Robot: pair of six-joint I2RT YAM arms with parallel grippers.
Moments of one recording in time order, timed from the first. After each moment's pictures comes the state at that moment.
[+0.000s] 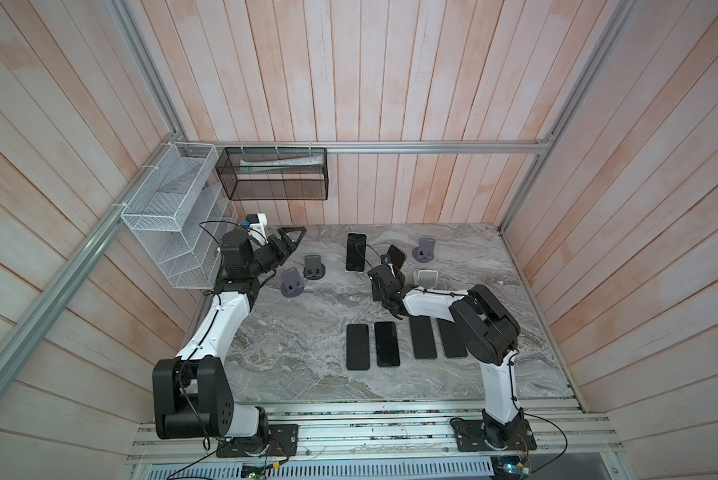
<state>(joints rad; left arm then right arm) 0.03 1.43 1.06 0.20 0.70 -0.87 0.71 2.07 1.28 -0.02 0.50 0.40</state>
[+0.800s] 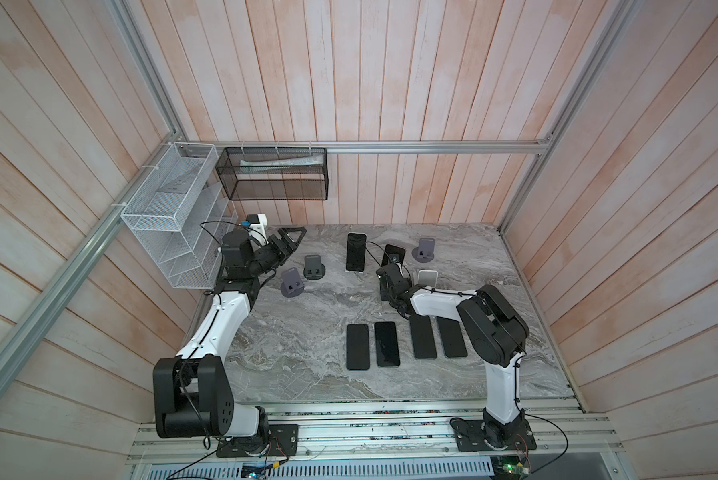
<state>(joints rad) 0.03 1.43 1.06 0.20 0.70 -0.87 0.66 2.03 1.23 -0.02 0.50 0.39</state>
